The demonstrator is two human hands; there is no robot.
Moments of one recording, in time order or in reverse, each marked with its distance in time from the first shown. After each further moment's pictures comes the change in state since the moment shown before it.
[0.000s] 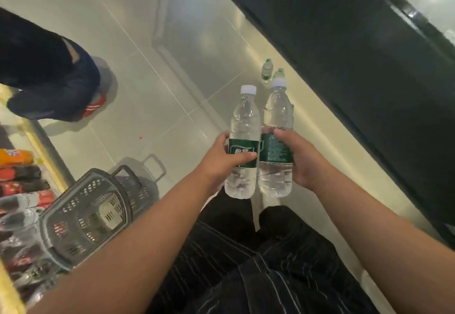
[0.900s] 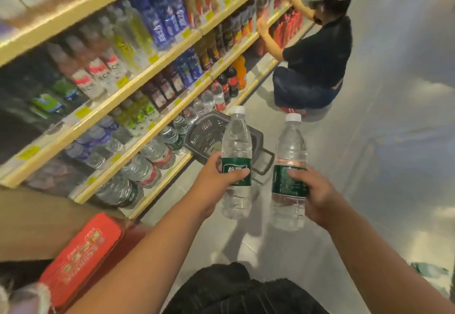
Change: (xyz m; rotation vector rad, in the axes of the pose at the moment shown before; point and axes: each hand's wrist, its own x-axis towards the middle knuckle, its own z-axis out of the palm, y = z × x) left_hand -0.343 -0.170 -0.146 -0.925 1.085 0.322; right_hand -0.121 0.107 0.334 -0.793 -0.850 0.173
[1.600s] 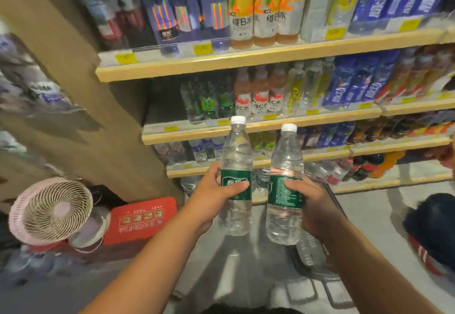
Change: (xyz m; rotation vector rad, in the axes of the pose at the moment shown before) left_hand 0.040 0.069 -0.234 -0.373 0.640 0.208; right_hand 0.208 -0.042 0.312 -0.376 -0.726 0.208
